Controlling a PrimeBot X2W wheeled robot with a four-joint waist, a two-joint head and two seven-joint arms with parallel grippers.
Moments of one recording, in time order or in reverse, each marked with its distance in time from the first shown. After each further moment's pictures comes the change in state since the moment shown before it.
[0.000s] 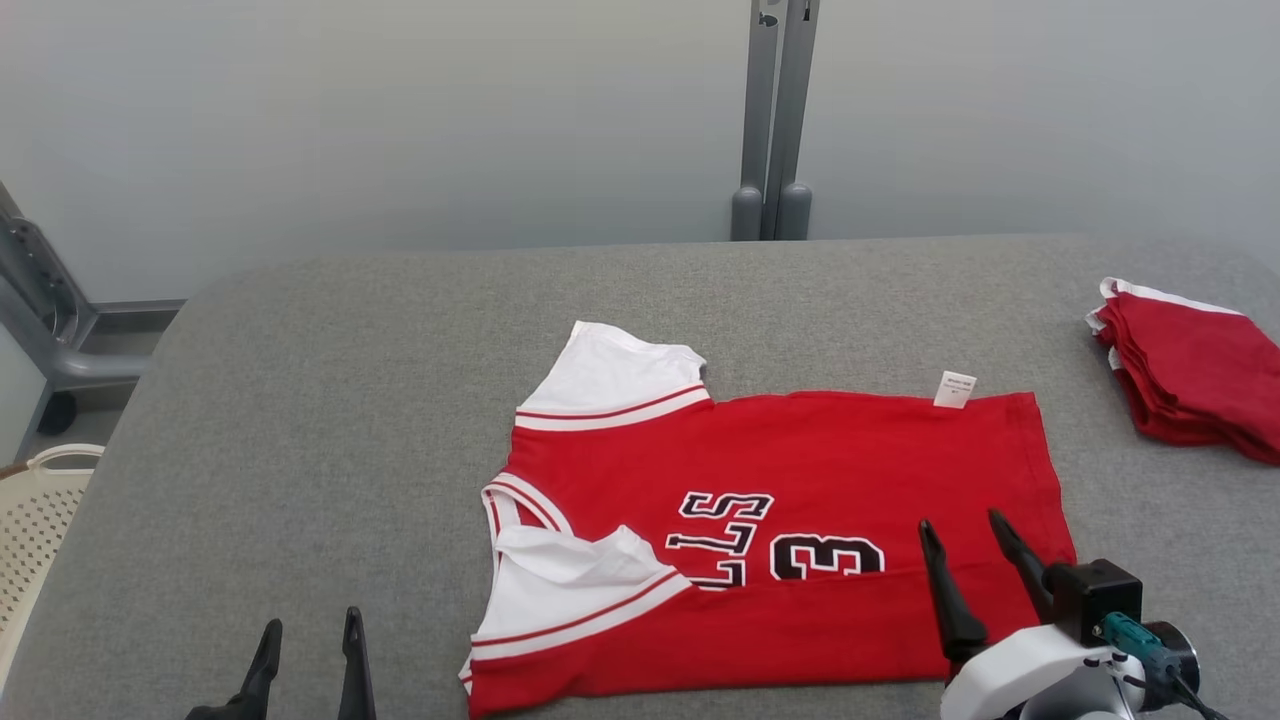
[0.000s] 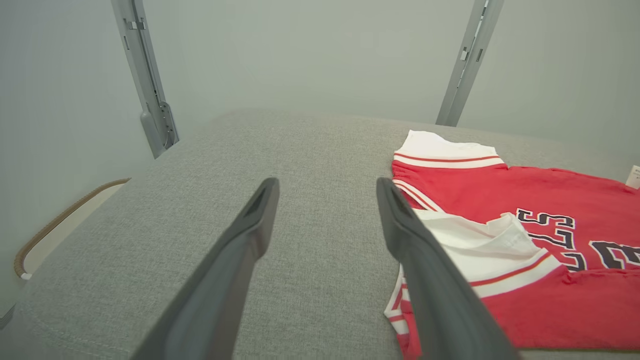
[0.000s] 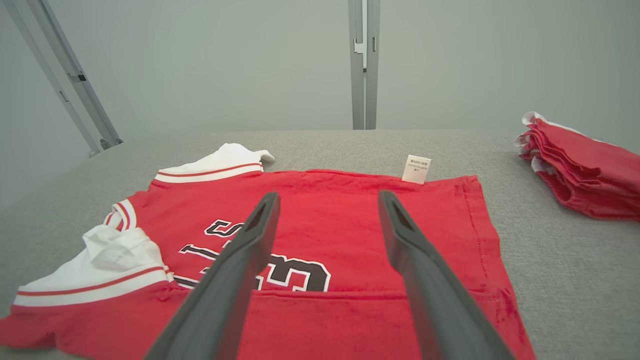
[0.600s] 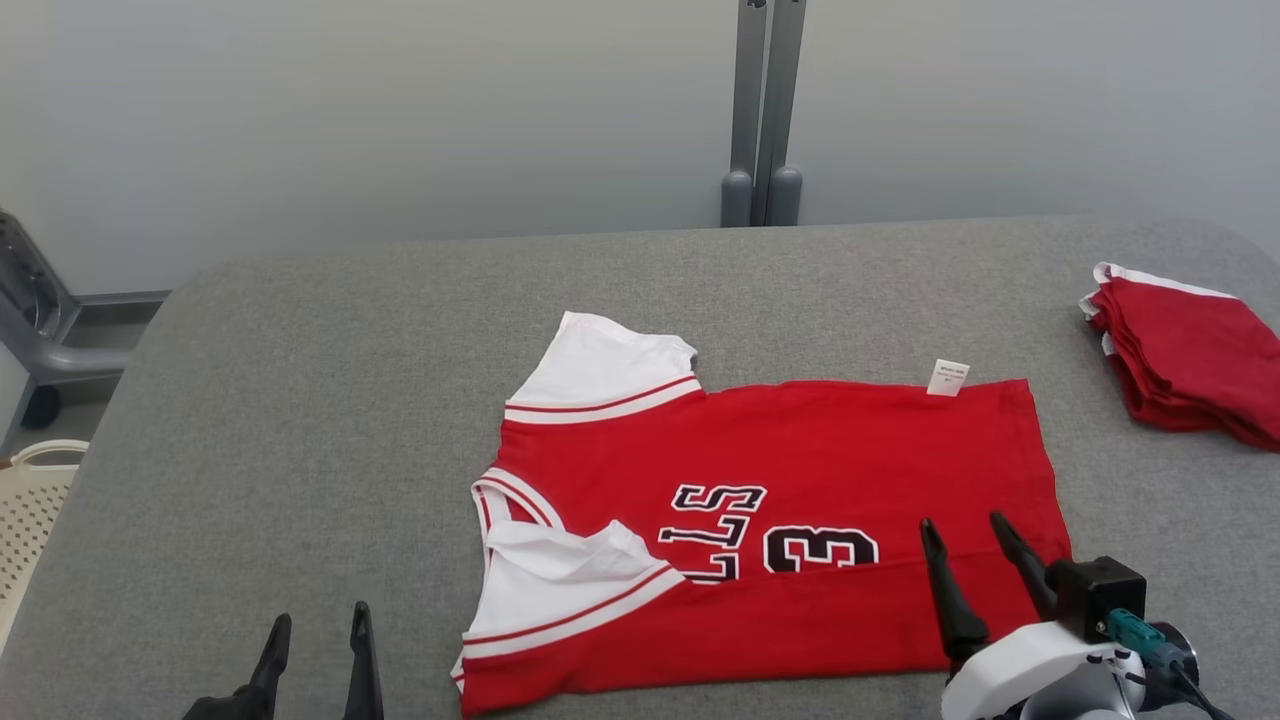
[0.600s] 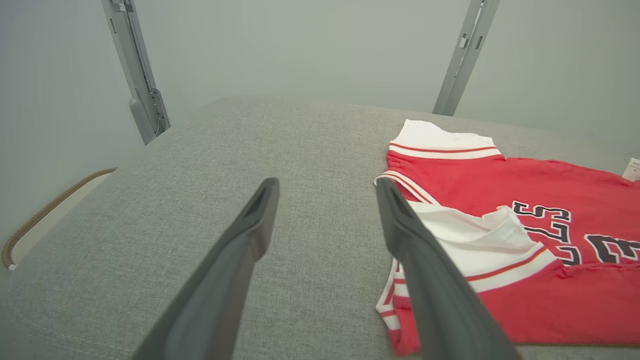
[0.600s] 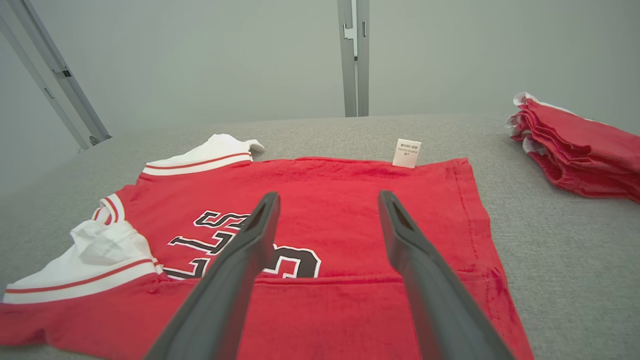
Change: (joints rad) left arm -0.004 0.003 -0.010 -0.012 -0.020 0.007 0.033; right arm 0.005 0.000 -0.008 -0.003 0.013 0.000 0.018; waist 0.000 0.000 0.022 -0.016
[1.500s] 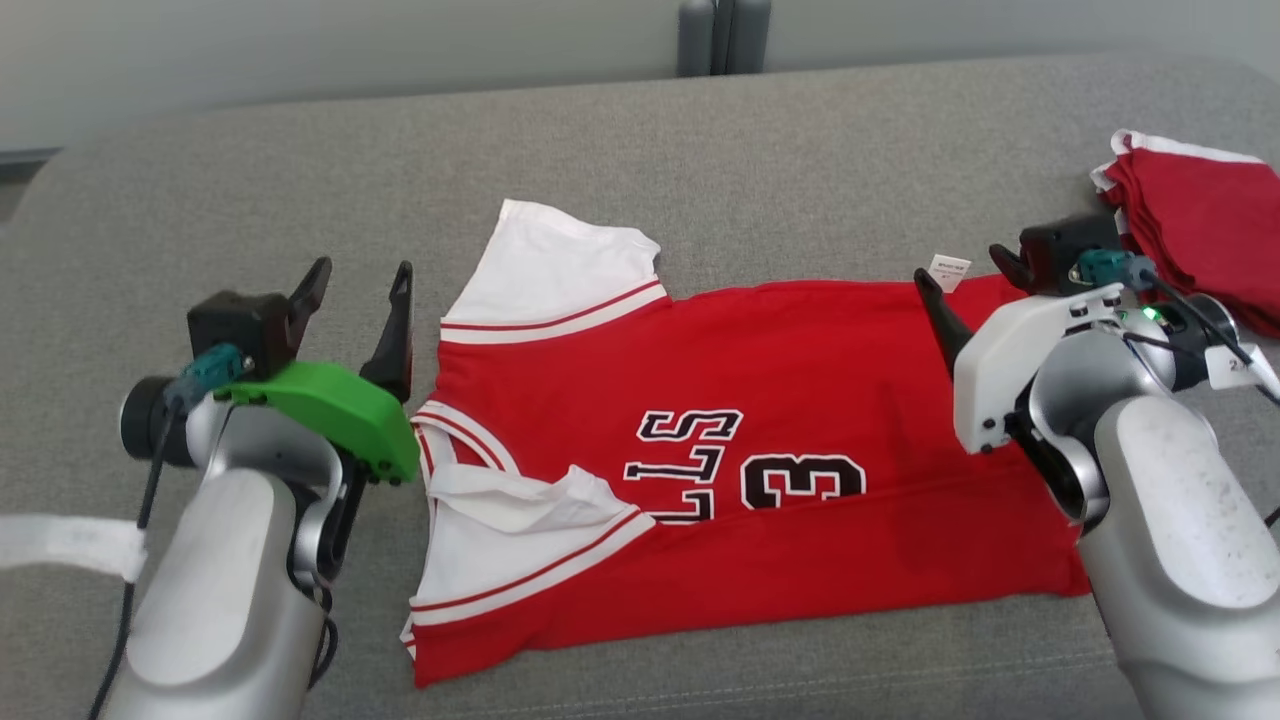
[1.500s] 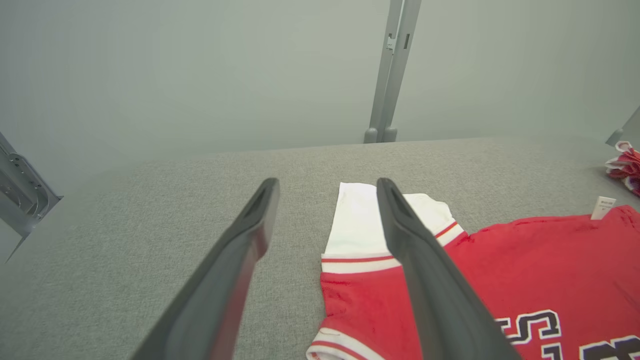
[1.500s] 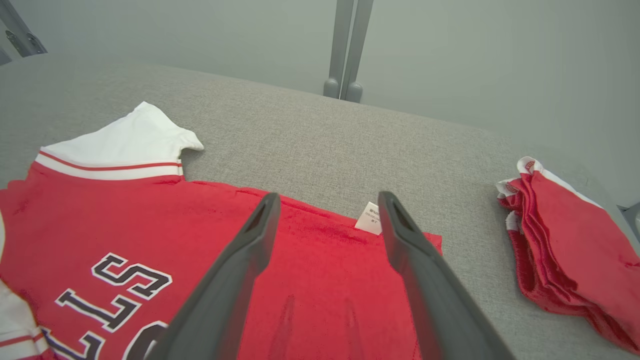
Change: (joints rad) left arm -0.608 0.017 -0.090 0.163 -0.012 -0.117 0.259; right arm -0.452 -0.116 0.061 -0.066 -0.040 0.000 0.549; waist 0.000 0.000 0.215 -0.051
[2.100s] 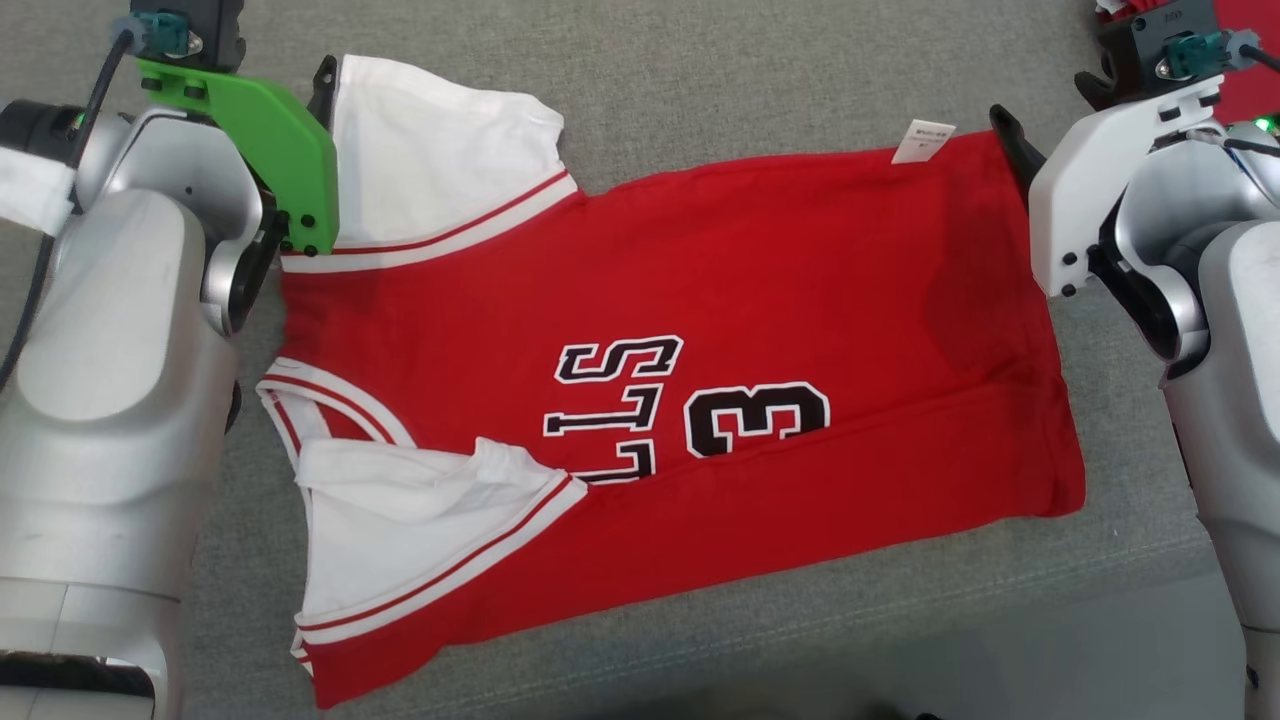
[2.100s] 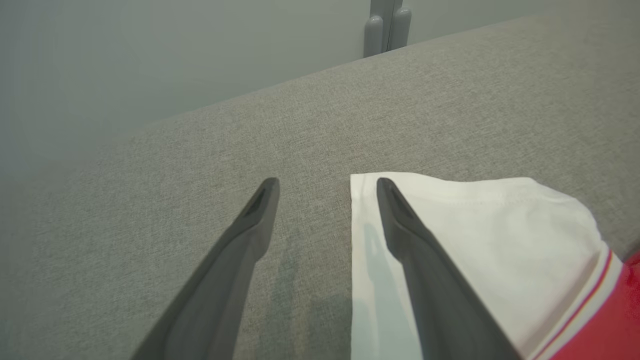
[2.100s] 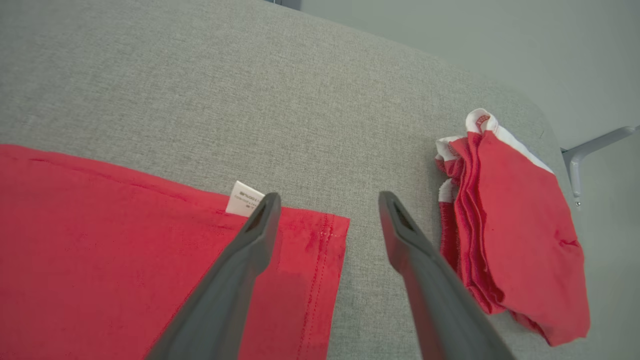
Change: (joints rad) left arm -0.527 0.055 -0.083 0.338 0.075 -0.045 0.276; right arm -0.277 -0.141 0.047 -0.019 0.053 0.000 0.249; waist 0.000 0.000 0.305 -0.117
